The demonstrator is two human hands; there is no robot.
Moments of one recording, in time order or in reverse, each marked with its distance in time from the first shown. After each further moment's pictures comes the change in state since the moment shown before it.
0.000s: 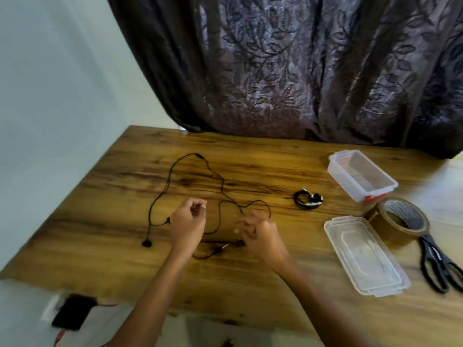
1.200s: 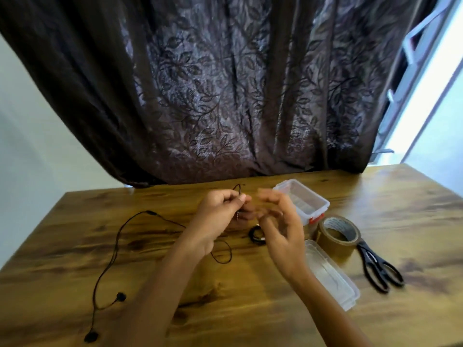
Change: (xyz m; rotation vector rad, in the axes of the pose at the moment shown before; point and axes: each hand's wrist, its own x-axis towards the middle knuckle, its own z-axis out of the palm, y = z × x) left_hand -0.011 0.175 0.031 -0.425 -0.736 0.082; right_hand -0.007 -0.045 -0.128 0.531 0.659 -0.203
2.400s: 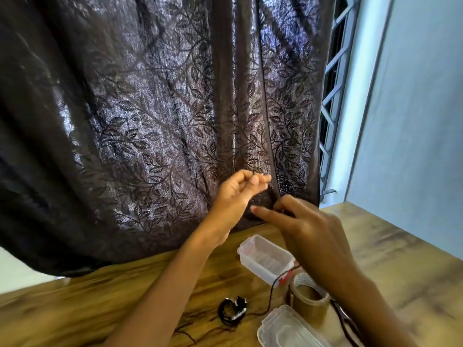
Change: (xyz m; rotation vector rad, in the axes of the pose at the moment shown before) left_hand 0.100 0.092 0.071 -0.114 -0.387 0.496; right_hand 0.088 -0.086 -0.081 -1.423 -0.003 -0.595
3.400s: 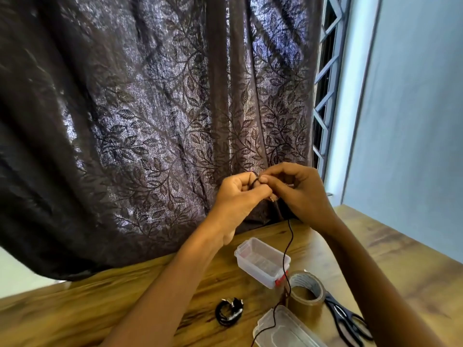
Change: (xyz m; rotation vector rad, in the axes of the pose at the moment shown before) left_hand -0.013 0.026 0.024 0.084 0.051 -0.017; right_hand 0.039 0.044 0.013 1.067 0.077 0.282
